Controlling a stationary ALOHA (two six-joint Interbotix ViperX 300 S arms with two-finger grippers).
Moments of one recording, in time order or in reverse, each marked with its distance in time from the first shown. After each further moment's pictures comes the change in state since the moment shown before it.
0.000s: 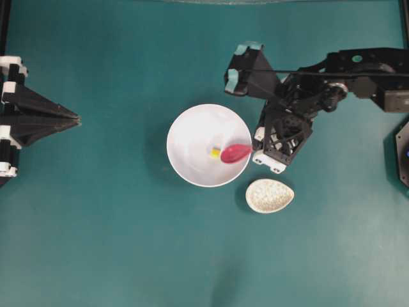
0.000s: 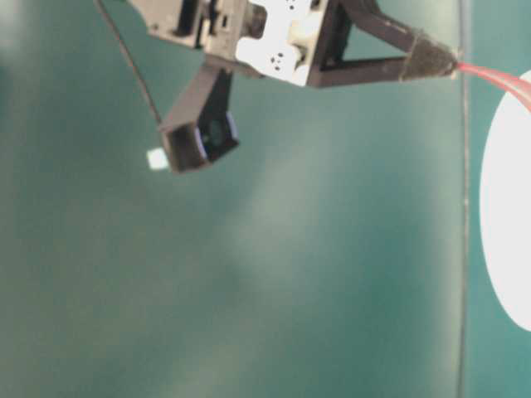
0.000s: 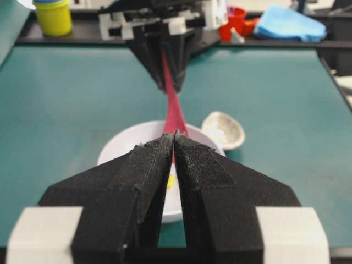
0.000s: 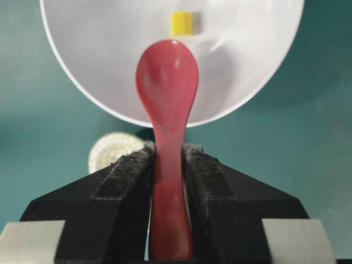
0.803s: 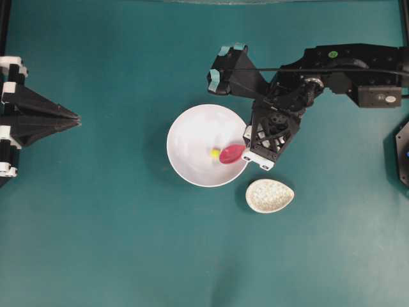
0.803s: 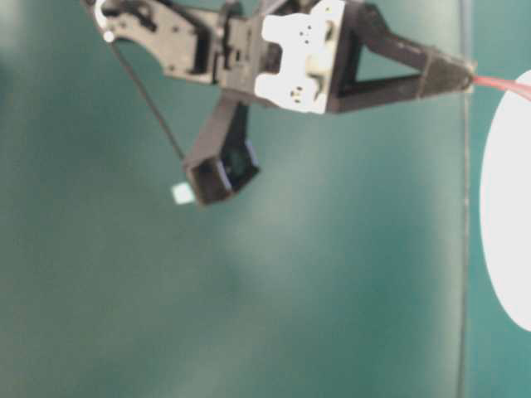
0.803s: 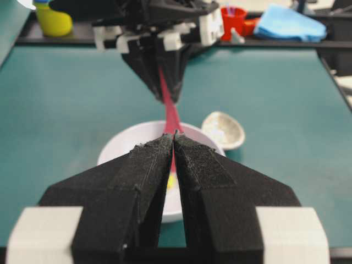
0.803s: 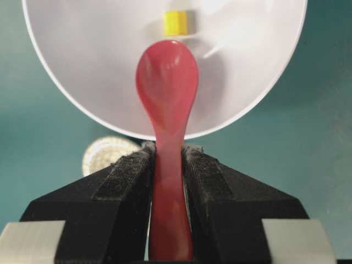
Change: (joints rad) left arm 0.000 0.000 0.002 0.000 0.000 0.000; right arm -0.017 0.081 -0.071 -0.005 0.072 0.000
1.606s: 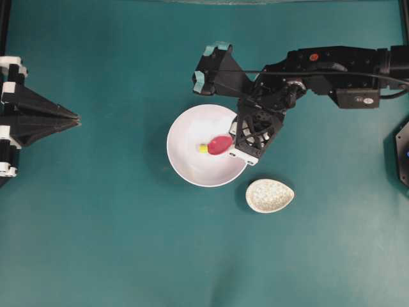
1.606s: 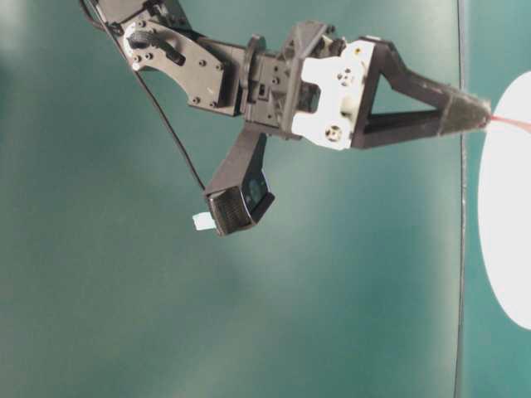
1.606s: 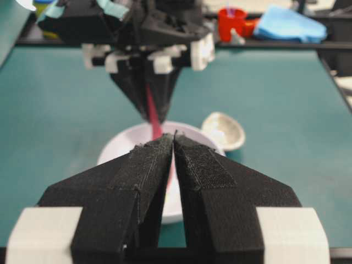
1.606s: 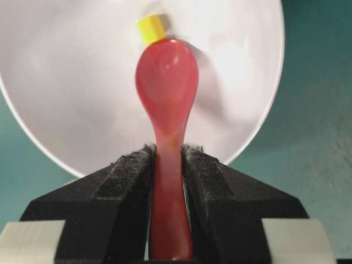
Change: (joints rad) left arm 0.000 -0.002 -0.002 0.000 -0.002 0.000; right arm -0.005 0.077 -0.044 -0.048 -0.091 -0.014
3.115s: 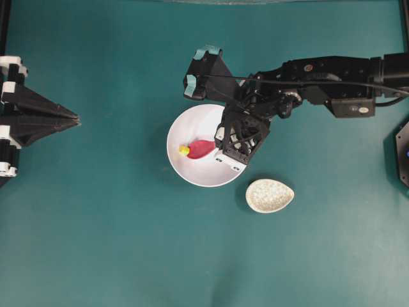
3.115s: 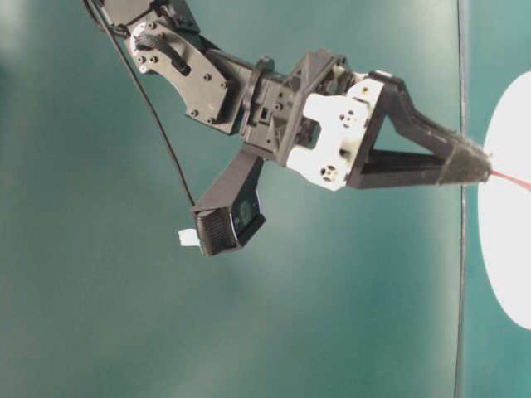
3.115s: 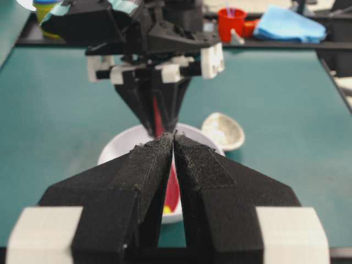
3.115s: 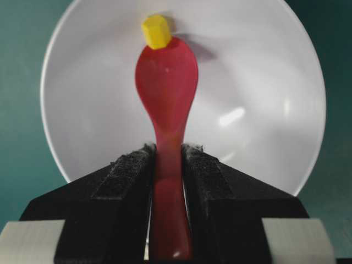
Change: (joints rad) left arm 0.000 -0.002 0.002 -0.002 0.000 0.000; right arm 0.038 0.017 0.000 0.012 -0.201 -0.002
